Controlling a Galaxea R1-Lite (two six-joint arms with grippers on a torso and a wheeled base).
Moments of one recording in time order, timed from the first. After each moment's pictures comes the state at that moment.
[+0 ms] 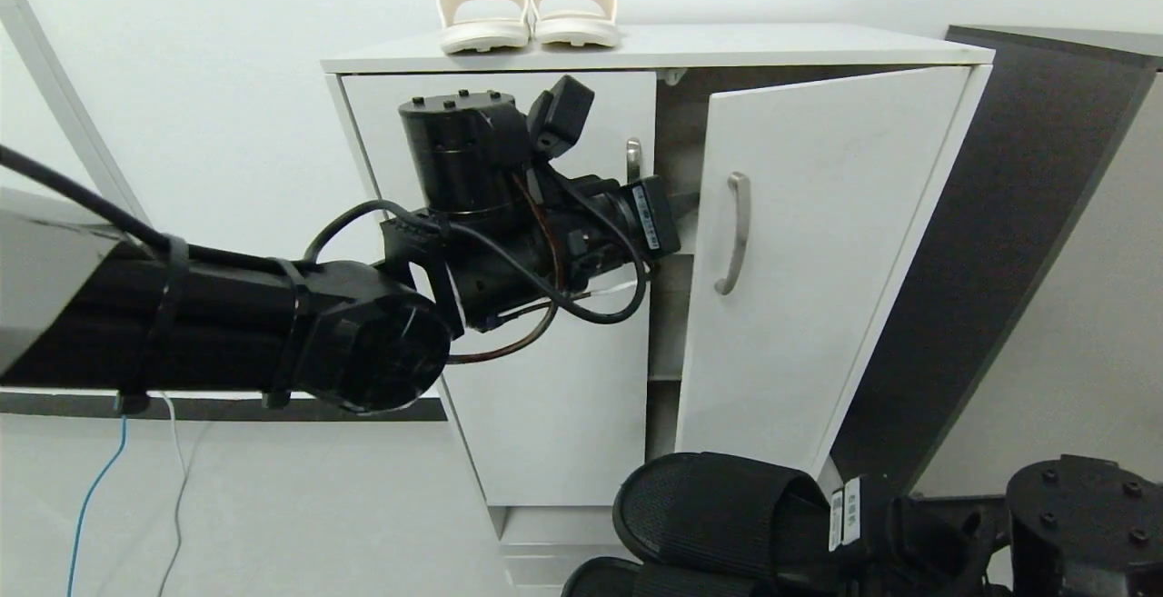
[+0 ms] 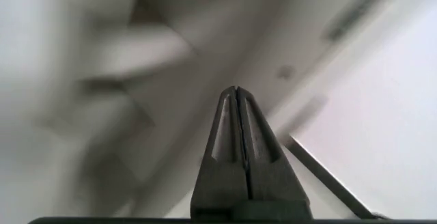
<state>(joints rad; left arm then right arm) -0.68 1.87 -1.25 -0.72 -0.30 -0.42 0.89 1.56 -0.28 -0.93 0.21 -0.15</state>
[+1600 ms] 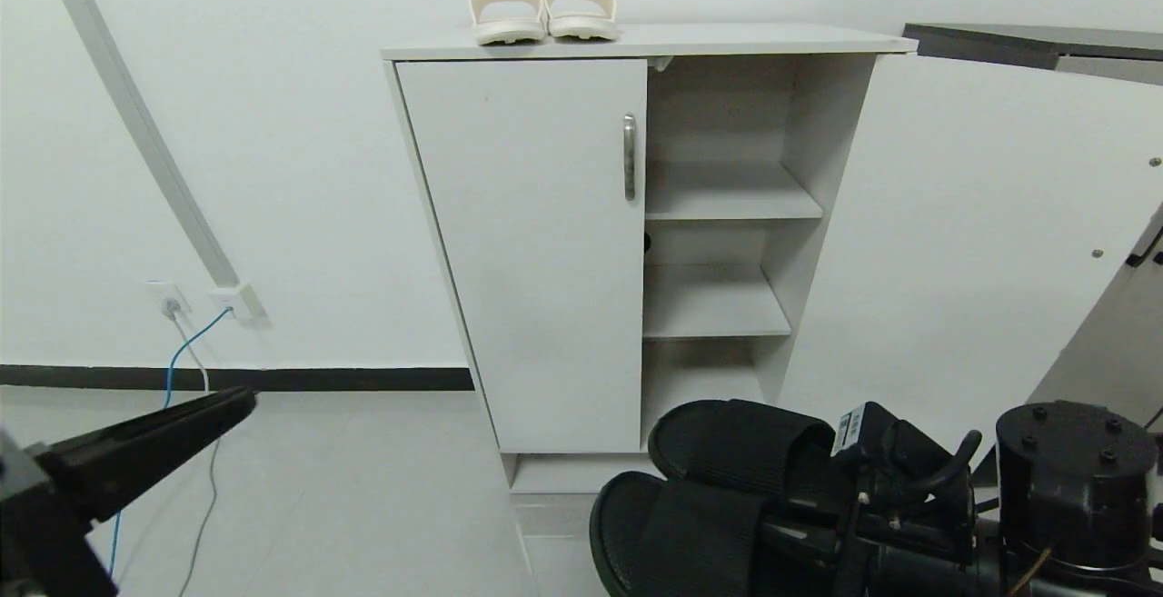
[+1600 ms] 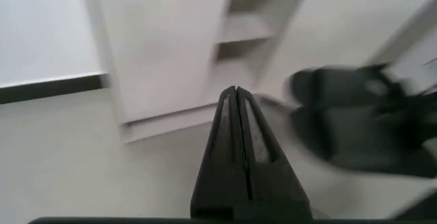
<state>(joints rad) -0.46 0.80 -0.53 -0.14 0.06 -0.15 0.75 1.59 -0.33 -0.93 0.21 -0.15</state>
